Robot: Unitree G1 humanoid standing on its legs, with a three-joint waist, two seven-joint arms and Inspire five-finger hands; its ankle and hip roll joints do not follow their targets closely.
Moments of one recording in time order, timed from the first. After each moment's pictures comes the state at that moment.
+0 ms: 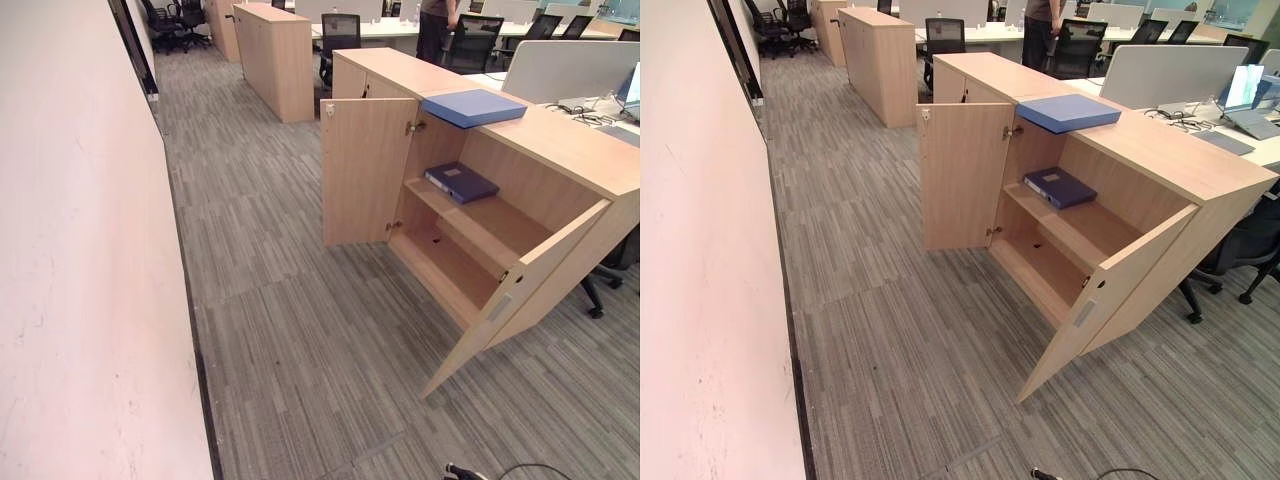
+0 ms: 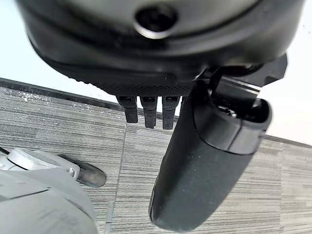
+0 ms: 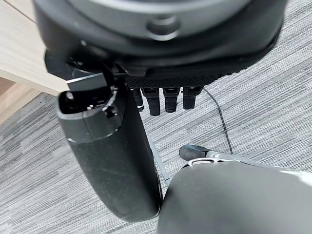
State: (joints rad) left arm 0.10 0.17 0.00 1.25 -0.59 -0.13 0.14; right arm 0.01 -0.20 0.24 1.25 0.28 -0.03 -0.06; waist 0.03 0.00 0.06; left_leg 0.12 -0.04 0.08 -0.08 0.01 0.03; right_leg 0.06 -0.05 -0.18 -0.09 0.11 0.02
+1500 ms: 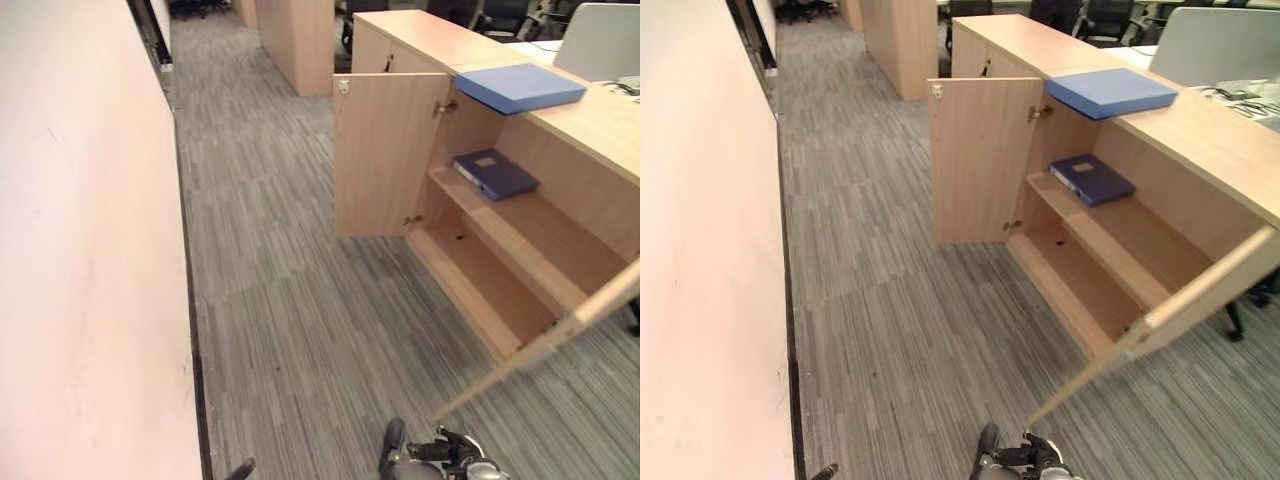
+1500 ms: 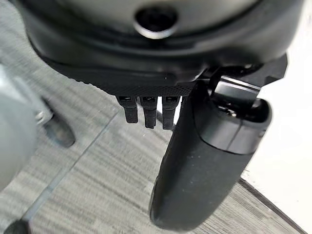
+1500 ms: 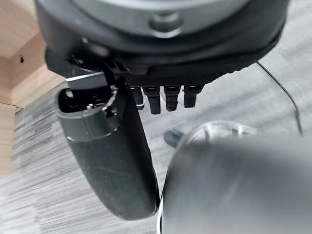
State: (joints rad) left arm 0.03 0.12 0.12 1.27 -0.86 -0.16 0.23; right arm -0.10 -0.20 0.23 1.27 0.24 -0.01 -0.08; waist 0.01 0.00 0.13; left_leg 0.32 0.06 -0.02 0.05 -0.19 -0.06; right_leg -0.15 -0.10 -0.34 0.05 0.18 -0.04
